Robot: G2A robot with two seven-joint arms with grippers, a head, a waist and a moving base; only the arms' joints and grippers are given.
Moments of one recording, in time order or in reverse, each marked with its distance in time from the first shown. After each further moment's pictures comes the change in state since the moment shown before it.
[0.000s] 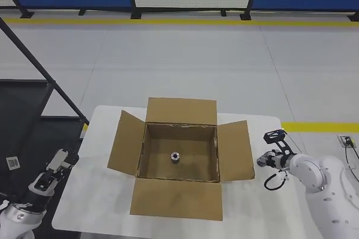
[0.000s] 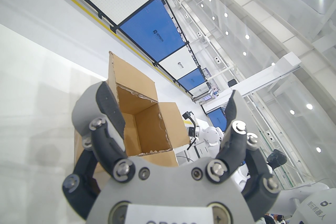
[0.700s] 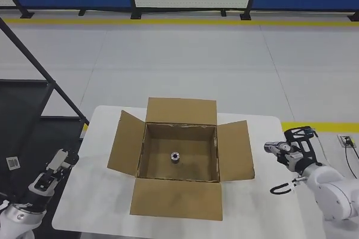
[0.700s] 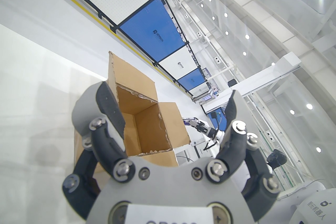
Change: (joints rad) left arm 0.000 0.000 0.000 0.000 0.000 0.000 0.000; right arm -0.265 -0.009 0.179 -0.461 0.018 0.134 -0.110
